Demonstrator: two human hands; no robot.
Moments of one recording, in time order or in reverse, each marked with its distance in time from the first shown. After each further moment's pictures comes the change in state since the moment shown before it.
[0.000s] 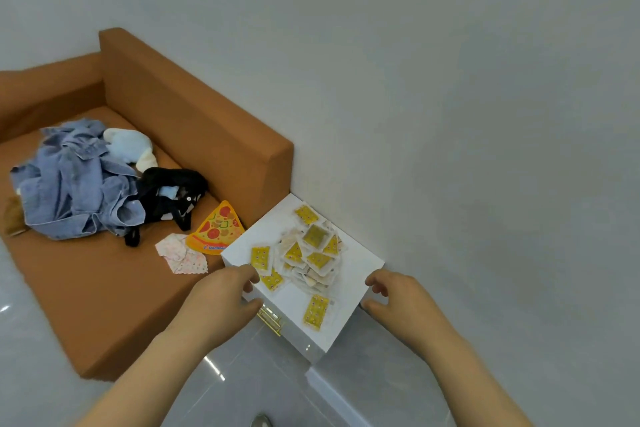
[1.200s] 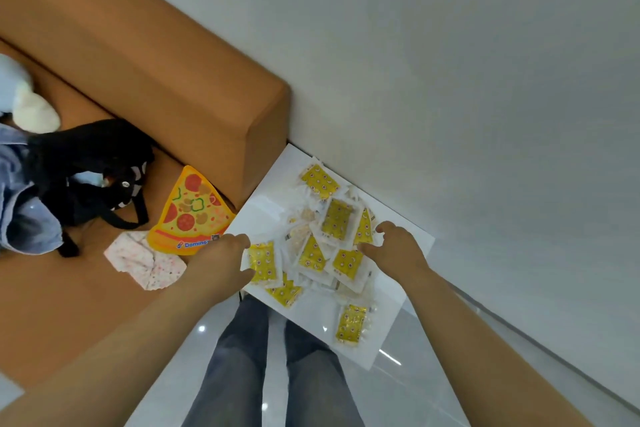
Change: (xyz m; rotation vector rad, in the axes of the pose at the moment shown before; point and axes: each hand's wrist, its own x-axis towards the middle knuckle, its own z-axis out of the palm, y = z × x) left_hand 0.347 -0.145 0.090 0.190 -0.511 -0.083; right_hand 0.371 0.036 0.120 0.180 -0.274 0.525
